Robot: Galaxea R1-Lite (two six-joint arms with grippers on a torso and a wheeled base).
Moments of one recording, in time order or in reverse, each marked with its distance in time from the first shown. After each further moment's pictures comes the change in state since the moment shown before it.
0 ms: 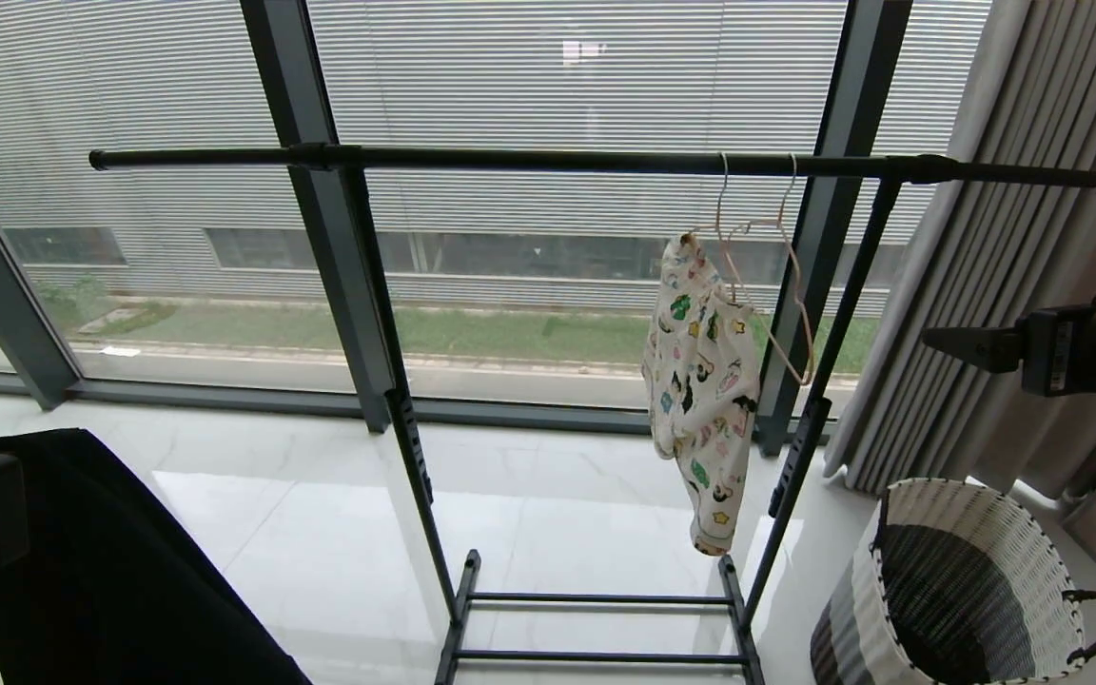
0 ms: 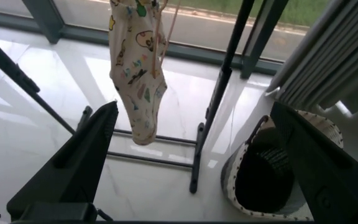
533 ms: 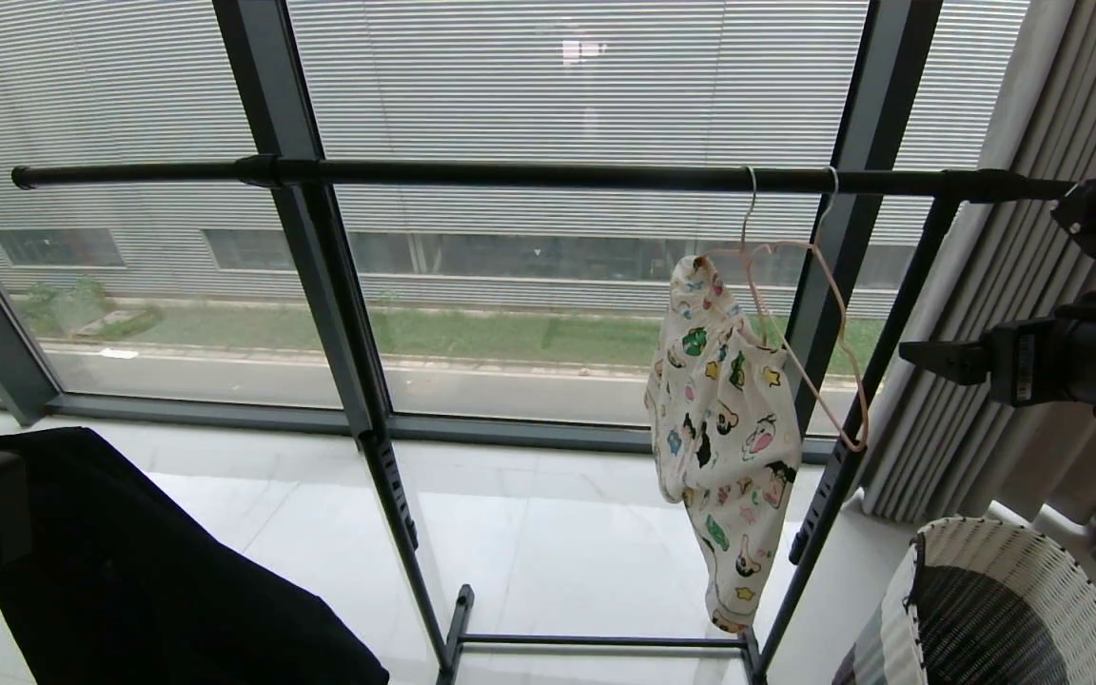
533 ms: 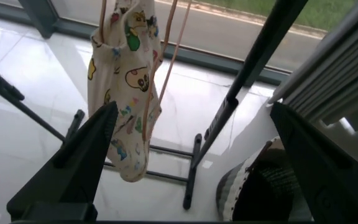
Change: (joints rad) left arm -0.001 0.005 -0.004 0.000 0.000 0.002; right arm 0.043 0.045 -0.002 -0.006 -0.055 -0.014
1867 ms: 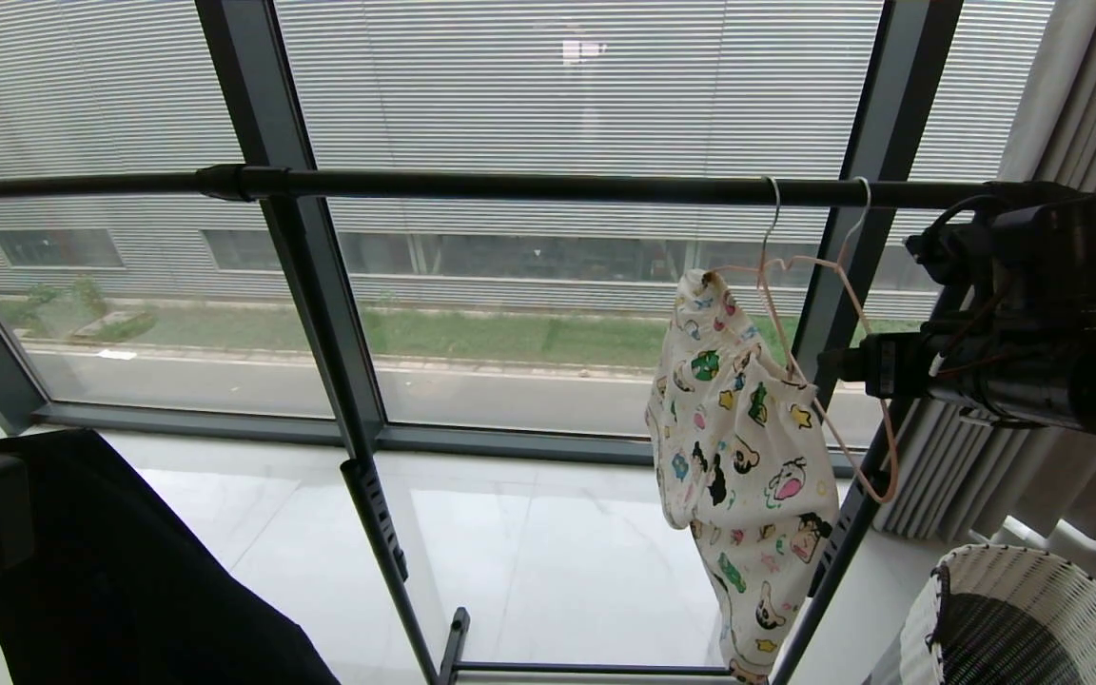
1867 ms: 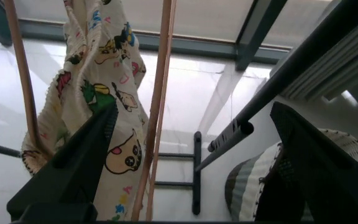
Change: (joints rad) left arm -0.014 -0.005 0.005 0.000 0.000 -0.005; right arm 0.083 0.261 -0.089 -0.079 -0.166 0.148
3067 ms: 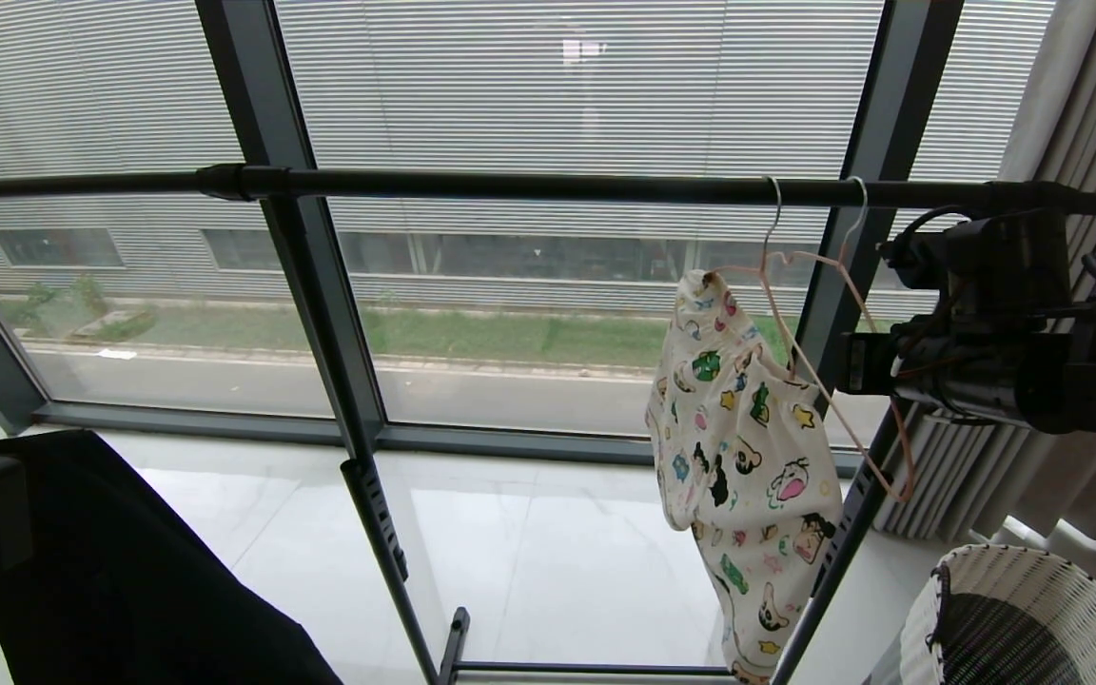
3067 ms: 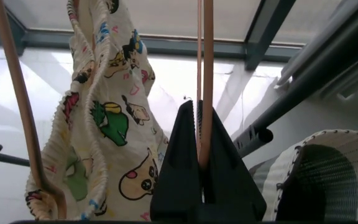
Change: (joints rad) left arm 0.000 -0.004 0.002 0.000 0.000 -0.002; right arm 0.010 0.068 -0.020 -0.040 -0.007 0.056
